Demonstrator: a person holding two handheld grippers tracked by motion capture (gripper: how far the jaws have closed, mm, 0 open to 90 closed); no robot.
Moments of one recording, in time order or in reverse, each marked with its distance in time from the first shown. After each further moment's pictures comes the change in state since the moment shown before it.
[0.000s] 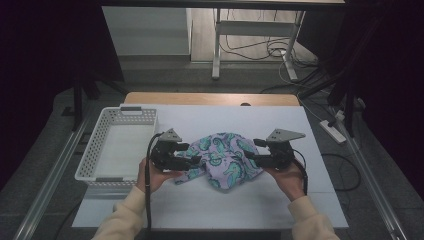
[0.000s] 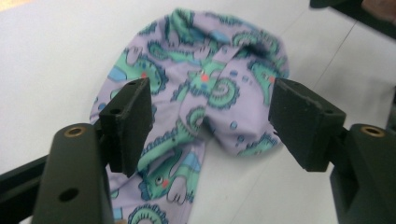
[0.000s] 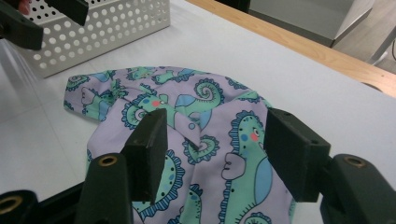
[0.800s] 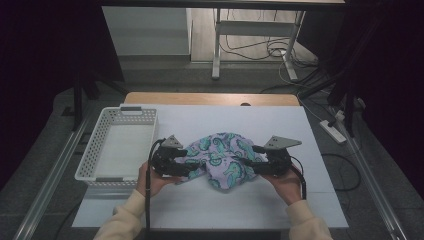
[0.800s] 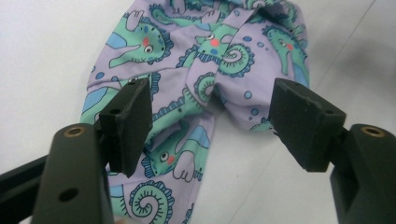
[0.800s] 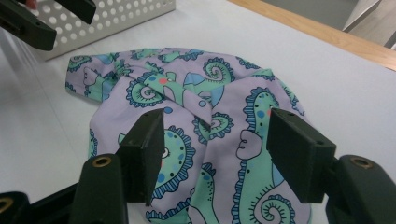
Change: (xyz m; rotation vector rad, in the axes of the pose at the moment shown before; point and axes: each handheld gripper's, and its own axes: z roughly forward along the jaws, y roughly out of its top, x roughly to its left) left arm 0.003 -0.017 0.013 0.066 0.021 0.005; right arm 0.007 -0.020 0.008 0.025 0.013 -0.003
